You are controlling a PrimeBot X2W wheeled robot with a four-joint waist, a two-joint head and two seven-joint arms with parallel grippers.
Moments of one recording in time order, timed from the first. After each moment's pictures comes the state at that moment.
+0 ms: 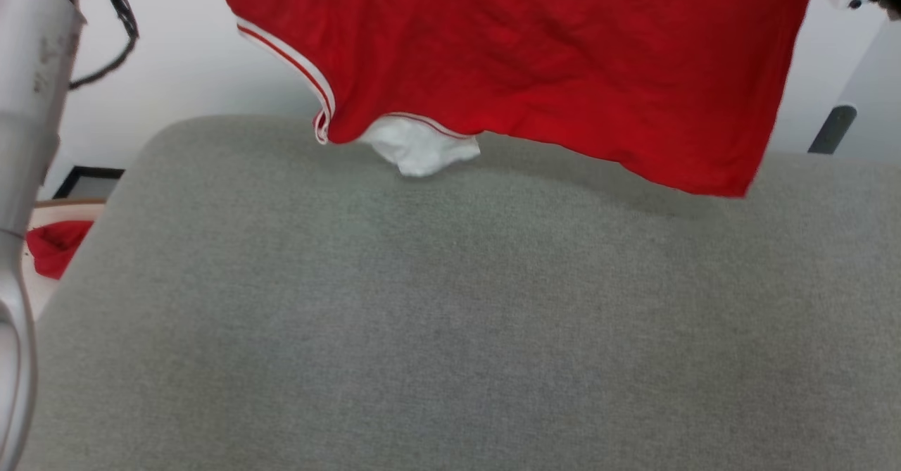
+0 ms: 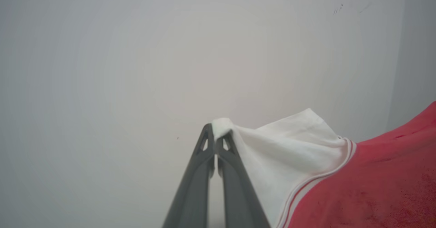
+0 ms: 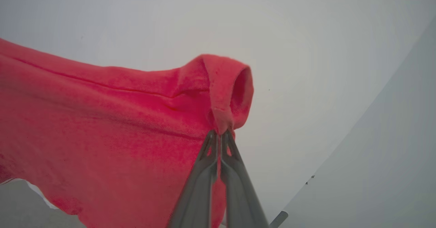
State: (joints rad) left arm -1.54 0.43 -0.69 0.92 -0.81 -0.12 0.12; right arm -1.41 -0.37 0.56 1.01 0.49 0.13 0.21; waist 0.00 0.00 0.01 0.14
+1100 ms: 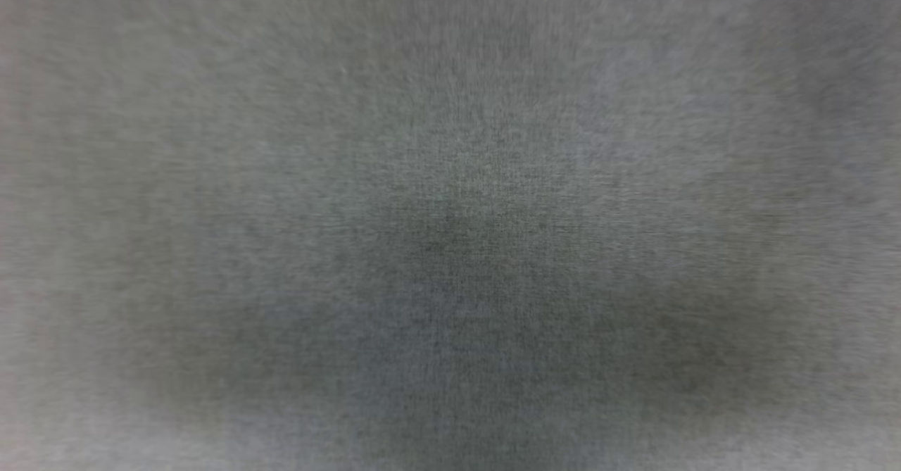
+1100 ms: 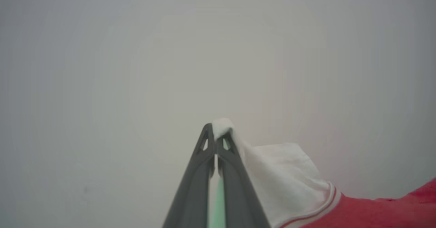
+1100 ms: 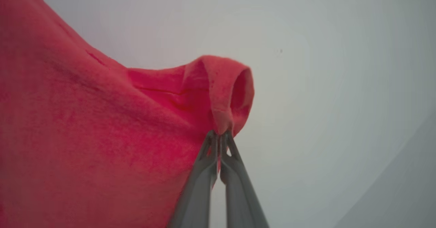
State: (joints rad) left arm -2.10 0.42 -0.62 0.99 -0.72 -0.08 -0.26; right arm -1.78 -0.22 0.04 0.94 -0.29 0.13 -0.23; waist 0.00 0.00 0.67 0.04
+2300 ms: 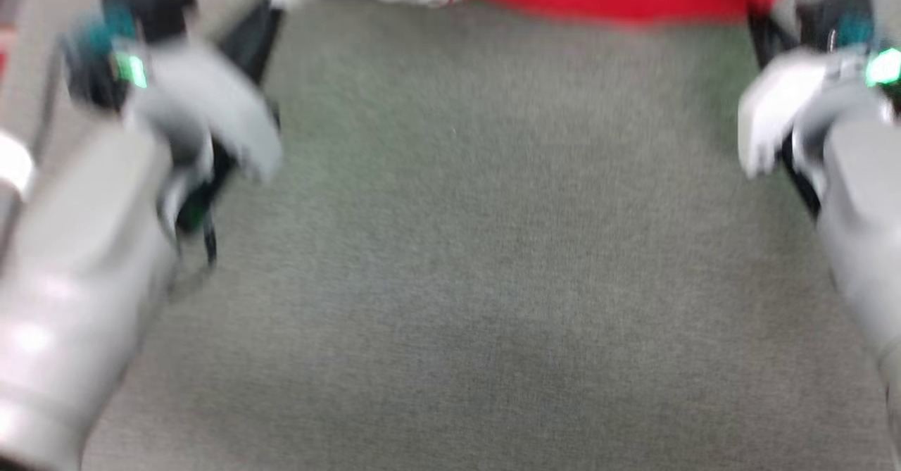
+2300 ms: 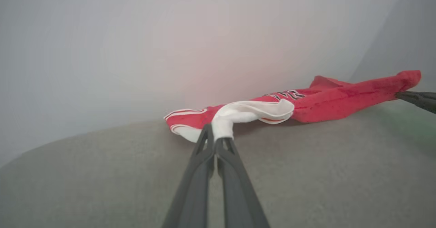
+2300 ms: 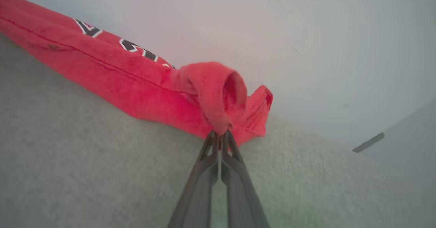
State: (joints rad) left arm -1.12 0.49 -0.76 0.68 -0.87 -0.13 -0.15; right arm -1.23 -0.19 0.18 1.28 -0.05 0.13 -0.26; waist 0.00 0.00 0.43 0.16
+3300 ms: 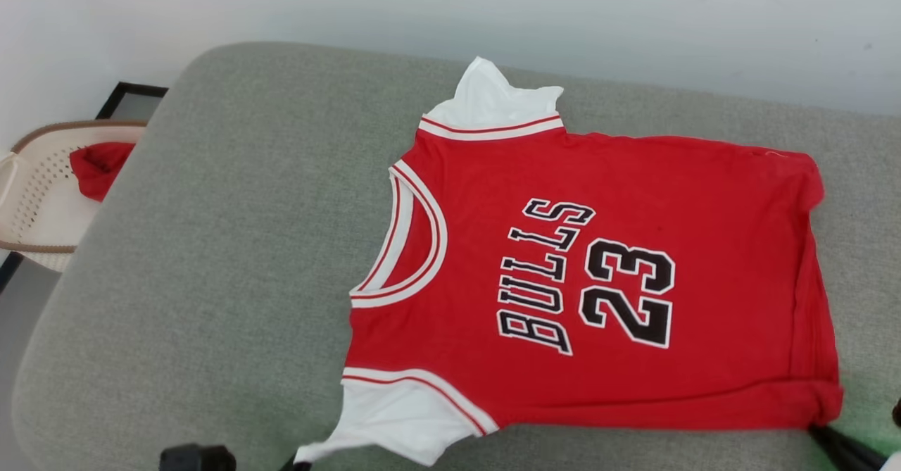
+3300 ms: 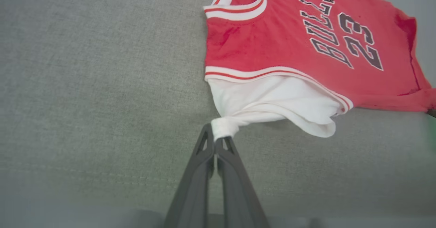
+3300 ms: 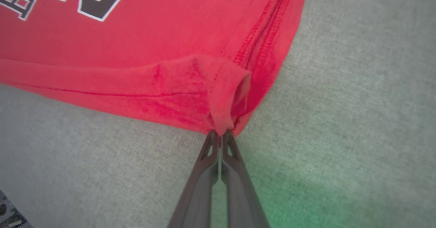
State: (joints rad) left arm -0.03 0.81 -0.79 -0.21 -1.11 0.42 -0.13; right arm 0.01 -0.73 0.36 0.22 0.75 0.13 0.13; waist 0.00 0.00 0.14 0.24
